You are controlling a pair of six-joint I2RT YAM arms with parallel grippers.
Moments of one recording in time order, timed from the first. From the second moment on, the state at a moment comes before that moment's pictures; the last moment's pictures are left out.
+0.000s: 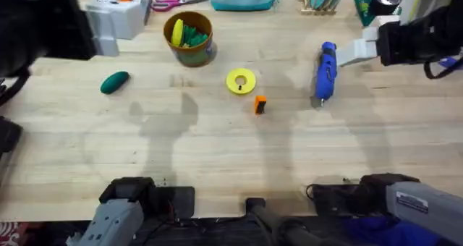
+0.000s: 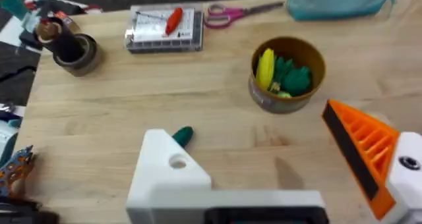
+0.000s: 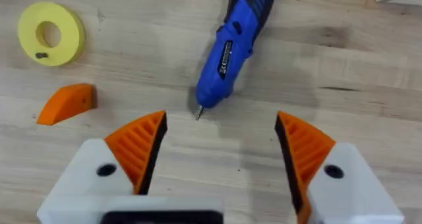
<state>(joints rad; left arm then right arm) 0.05 0.80 1.17 -0.88 0.01 0.10 0.00 1.25 1.25 -1.19 -0.06 -0.05</state>
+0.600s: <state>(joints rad) 0.05 0.64 1.18 -0.89 0.01 0.03 0.00 1.25 1.25 -1.19 -0.06 -0.05</state>
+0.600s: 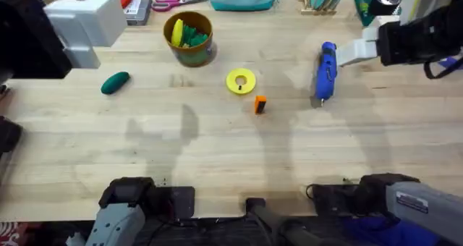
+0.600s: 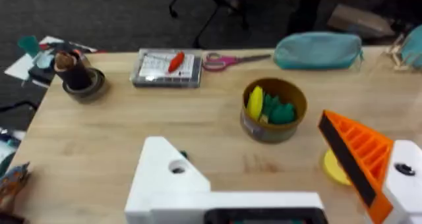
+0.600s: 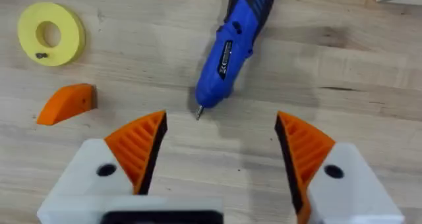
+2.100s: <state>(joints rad) 0.00 0.15 0.31 -0.08 0.07 0.02 0.00 1.25 1.25 -1.19 -0.06 -0.05</state>
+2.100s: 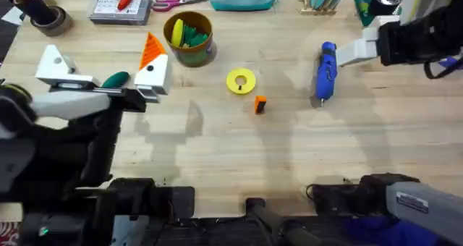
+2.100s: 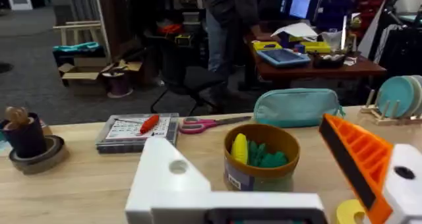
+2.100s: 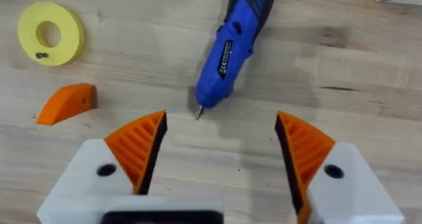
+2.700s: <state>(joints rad) 0.00 0.14 0.09 0.11 0.25 0.02 0.00 1.25 1.25 -1.19 -0.06 -0.05</state>
